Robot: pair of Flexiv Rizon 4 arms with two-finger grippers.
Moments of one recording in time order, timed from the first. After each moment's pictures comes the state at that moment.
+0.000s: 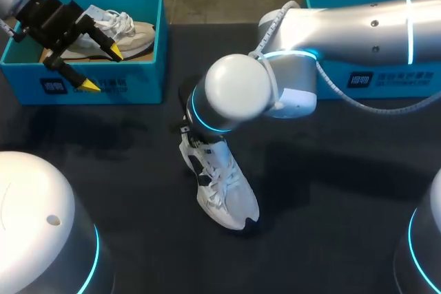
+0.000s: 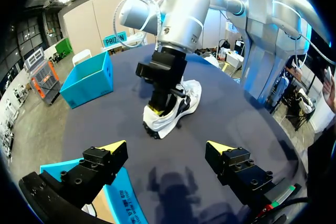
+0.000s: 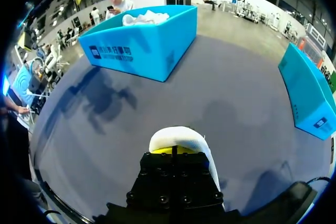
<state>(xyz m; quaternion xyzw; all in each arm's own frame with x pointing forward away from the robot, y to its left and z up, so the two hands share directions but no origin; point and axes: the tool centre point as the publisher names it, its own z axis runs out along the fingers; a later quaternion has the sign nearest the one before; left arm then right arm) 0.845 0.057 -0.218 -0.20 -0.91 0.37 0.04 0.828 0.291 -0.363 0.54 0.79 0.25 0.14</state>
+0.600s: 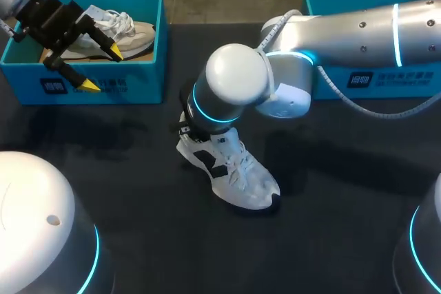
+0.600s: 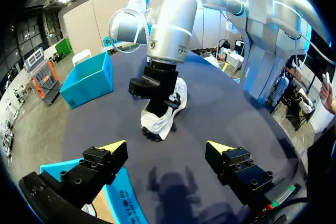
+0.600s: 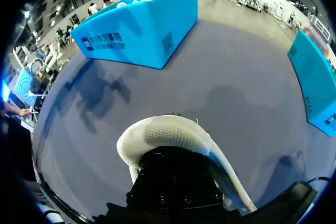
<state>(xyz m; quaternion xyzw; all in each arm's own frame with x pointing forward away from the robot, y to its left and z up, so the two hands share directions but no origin) 0.845 0.057 -0.218 -0.20 -0.91 0.37 0.04 0.836 0.294 -0.396 0.55 0.80 0.22 0.10</state>
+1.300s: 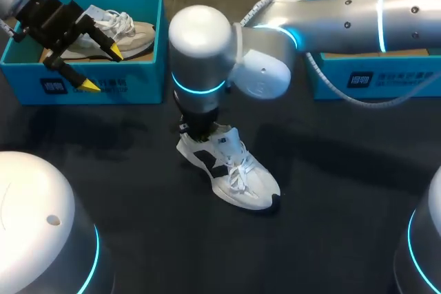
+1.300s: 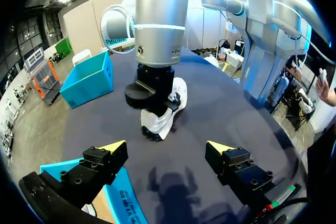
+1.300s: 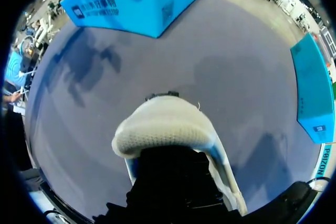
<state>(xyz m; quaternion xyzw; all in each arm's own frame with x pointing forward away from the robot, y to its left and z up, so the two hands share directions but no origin) 0.845 0.057 -0.218 -0.20 -0.91 0.37 0.04 0.817 0.275 -0.397 0.54 0.84 0.07 0.06</state>
